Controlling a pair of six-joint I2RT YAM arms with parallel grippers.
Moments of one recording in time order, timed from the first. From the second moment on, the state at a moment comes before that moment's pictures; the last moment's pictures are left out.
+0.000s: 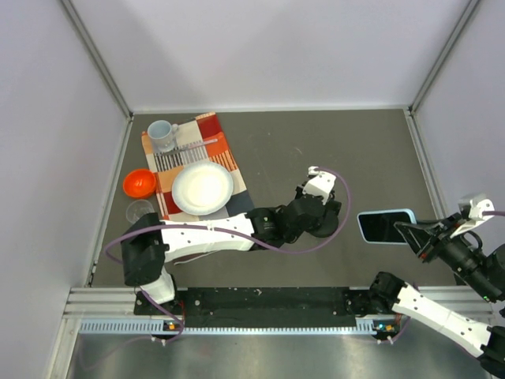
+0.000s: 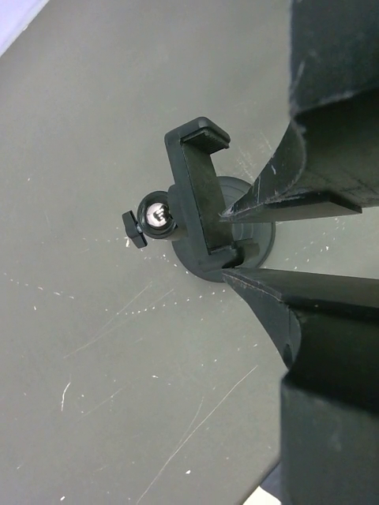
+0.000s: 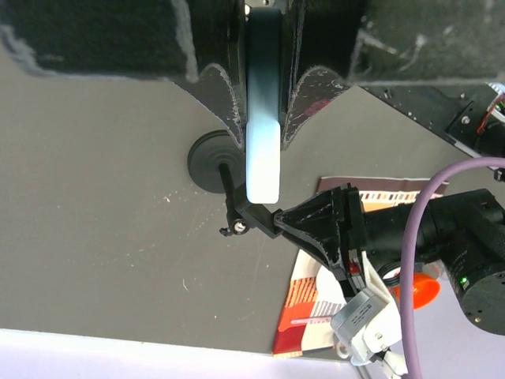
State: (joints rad) left arm -1.27 1.66 1.28 -0.06 -0.59 -0.30; right arm 0.93 0.23 1.21 -1.10 0.41 0.27
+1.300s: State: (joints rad) left arm -1.22 1.45 0.97 0.18 -0.36 -0.02; right arm 0.93 0.40 1.09 -1.04 0.20 0.14
